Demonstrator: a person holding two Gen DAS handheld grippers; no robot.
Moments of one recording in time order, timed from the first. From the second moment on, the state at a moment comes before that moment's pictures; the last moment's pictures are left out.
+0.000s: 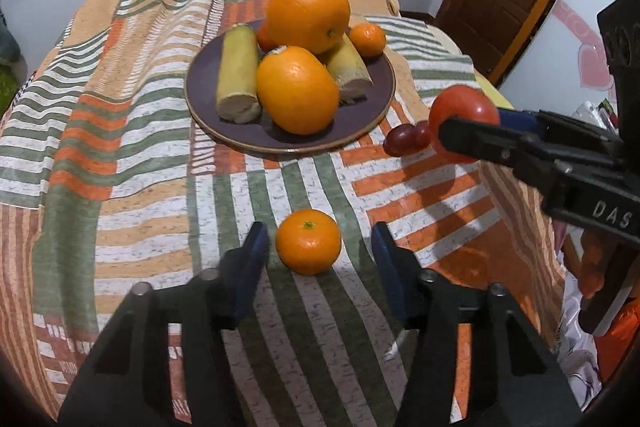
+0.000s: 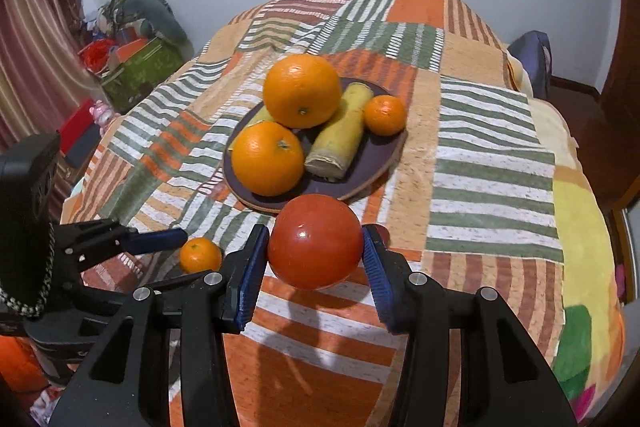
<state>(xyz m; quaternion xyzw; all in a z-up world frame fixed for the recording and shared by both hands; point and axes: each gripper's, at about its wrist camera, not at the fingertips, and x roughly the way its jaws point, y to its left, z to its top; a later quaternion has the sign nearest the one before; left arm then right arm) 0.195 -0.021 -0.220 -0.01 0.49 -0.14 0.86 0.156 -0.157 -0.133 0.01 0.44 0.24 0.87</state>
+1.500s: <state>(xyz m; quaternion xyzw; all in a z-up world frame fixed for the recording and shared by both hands) 0.318 0.008 -0.188 -0.03 0.44 -0.11 0.89 0.234 -0.154 -0.151 0.00 0.42 0.21 0.88</state>
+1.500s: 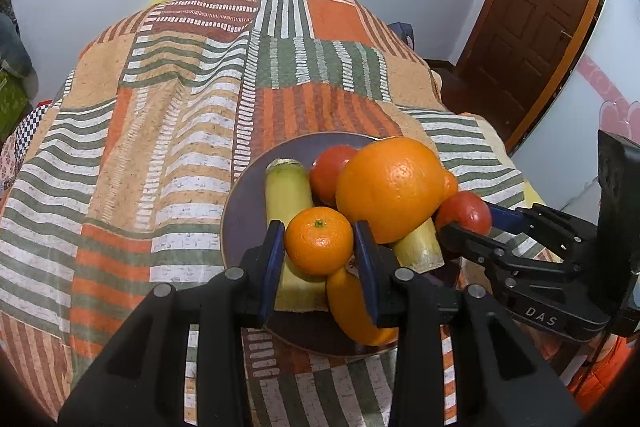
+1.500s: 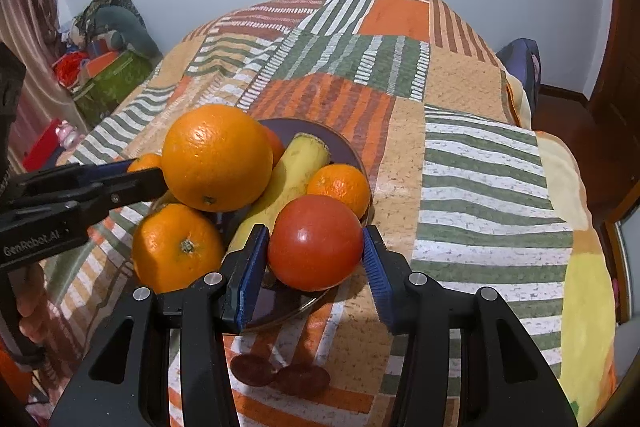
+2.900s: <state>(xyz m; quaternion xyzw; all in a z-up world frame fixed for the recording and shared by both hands) 0.245 -0.013 -0.178 -0.03 0.46 -0.12 0.88 0.180 -0.185 -0.153 -0.02 0.45 0.19 0.87</state>
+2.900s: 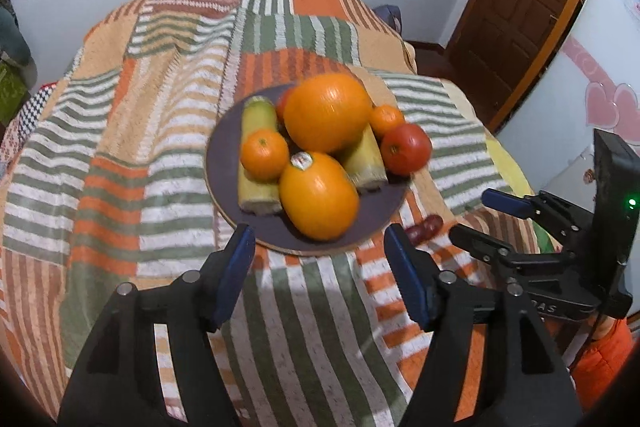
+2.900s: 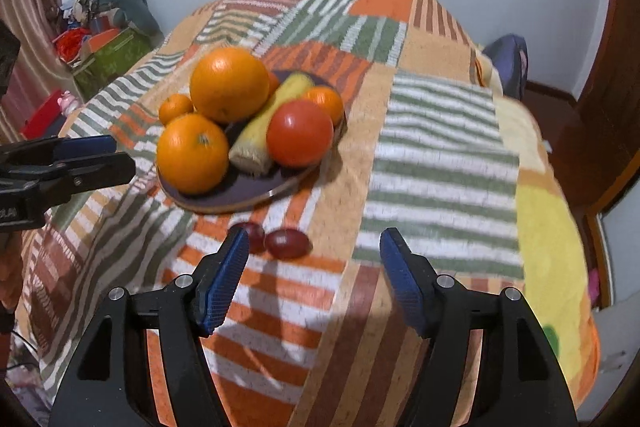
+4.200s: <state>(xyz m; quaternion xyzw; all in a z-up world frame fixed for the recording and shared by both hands) 0.262 -0.106 -0.232 0.01 0.49 -0.18 0.85 0.172 -0.220 -0.158 0.03 0.45 0.18 0.88</state>
